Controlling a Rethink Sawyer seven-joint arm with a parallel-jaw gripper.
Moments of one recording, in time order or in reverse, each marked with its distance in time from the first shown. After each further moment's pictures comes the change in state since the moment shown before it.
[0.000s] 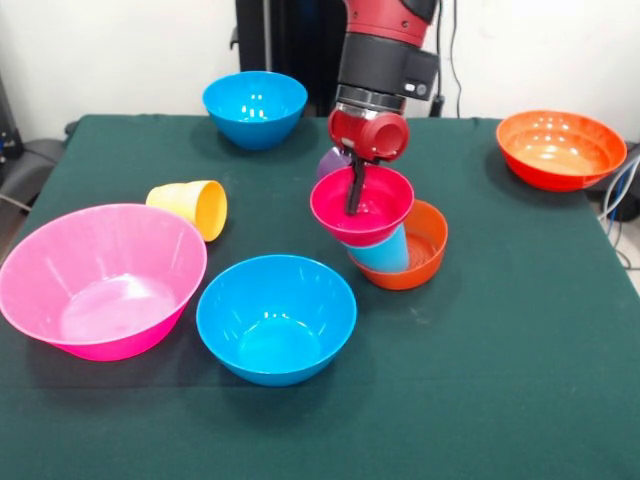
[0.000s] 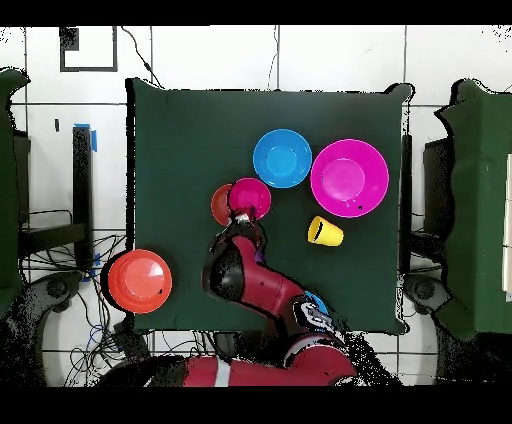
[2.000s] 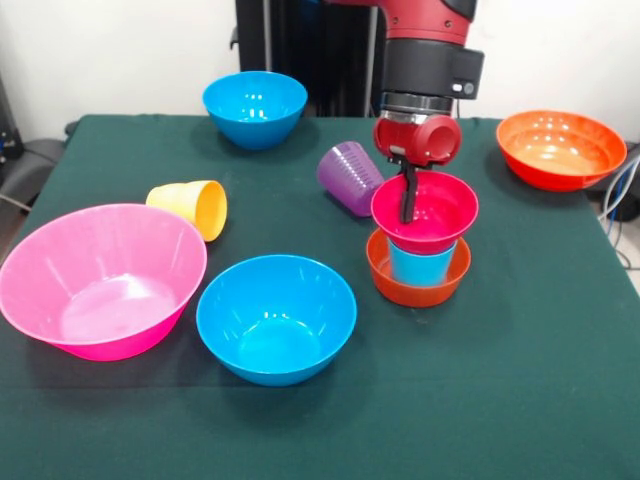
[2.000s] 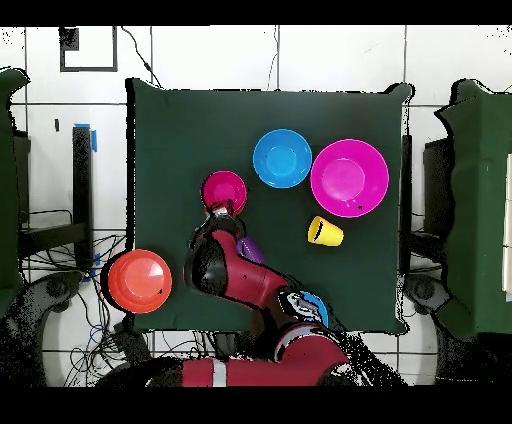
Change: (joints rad) arm 0.012 -0.013 0.095 0.002 0.024 0.000 0.000
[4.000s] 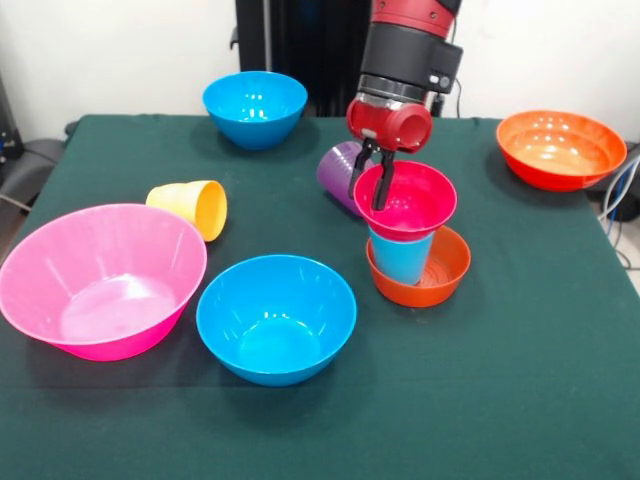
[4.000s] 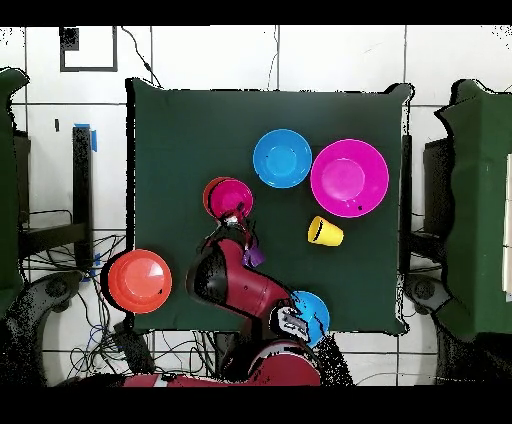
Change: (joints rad) arm 0.113 0.001 -0.167 0.000 0.036 0.000 0.000
